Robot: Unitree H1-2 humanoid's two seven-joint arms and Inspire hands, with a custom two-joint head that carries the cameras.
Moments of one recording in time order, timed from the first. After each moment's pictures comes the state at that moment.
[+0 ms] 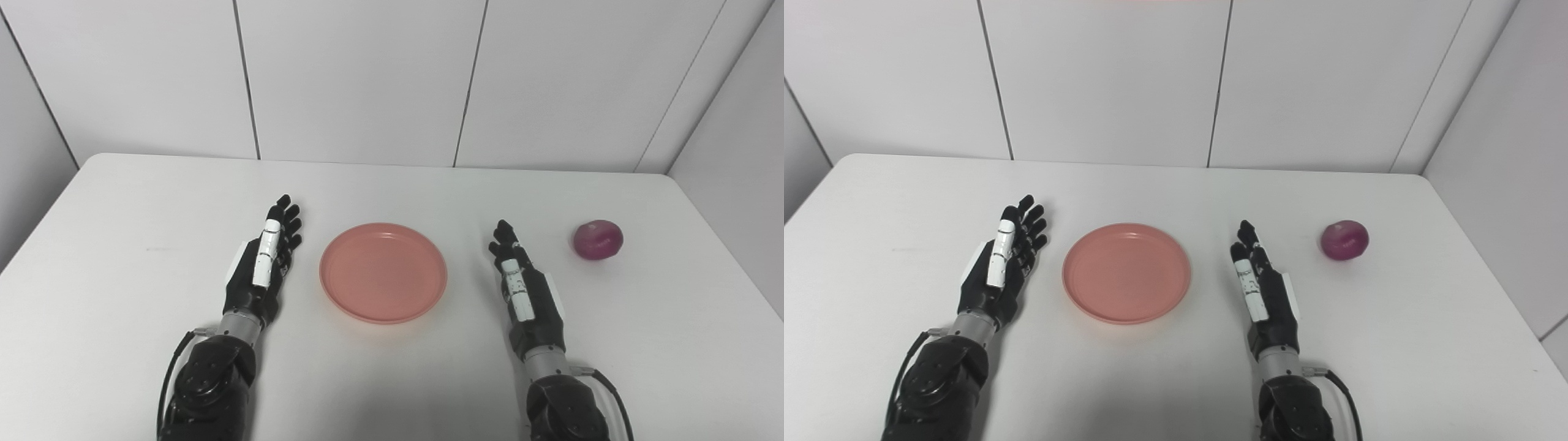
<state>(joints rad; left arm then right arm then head) -0.21 -0.03 0.00 0.11 -0.13 0.15 -0.10 -0.07 0.00 -0.03 -0.11 0.02 0.12 -0.01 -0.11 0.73</state>
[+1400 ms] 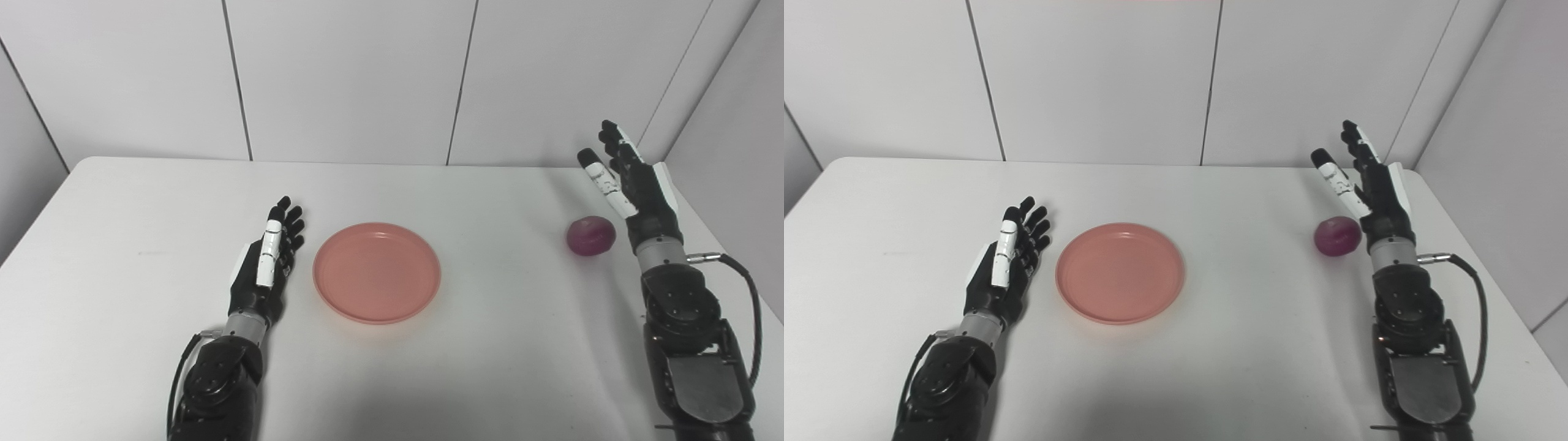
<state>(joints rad) -0.23 -0.05 0.00 0.14 -0.13 0.10 -0.10 -0.35 -0.42 -0.11 0.01 -0.17 0.24 0.00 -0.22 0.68</state>
